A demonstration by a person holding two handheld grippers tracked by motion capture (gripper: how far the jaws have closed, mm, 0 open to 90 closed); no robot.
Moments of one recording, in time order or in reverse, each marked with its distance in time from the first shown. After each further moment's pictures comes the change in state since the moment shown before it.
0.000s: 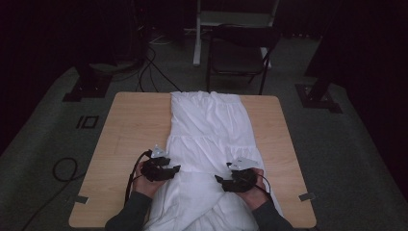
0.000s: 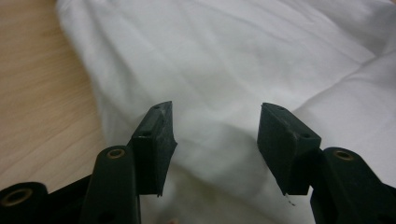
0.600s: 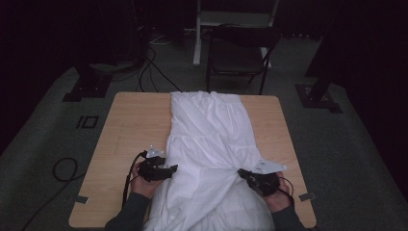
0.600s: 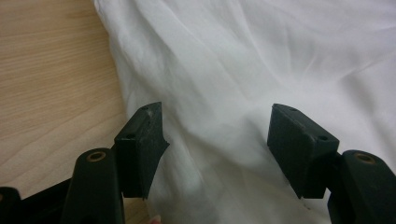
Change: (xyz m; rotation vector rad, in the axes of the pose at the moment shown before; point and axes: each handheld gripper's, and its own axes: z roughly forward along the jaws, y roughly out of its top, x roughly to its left) left arm 0.008 -0.007 0.003 -0.013 0.012 -0.054; right arm -0.026 -0.017 -0.065 -0.066 -0.031 -0.003
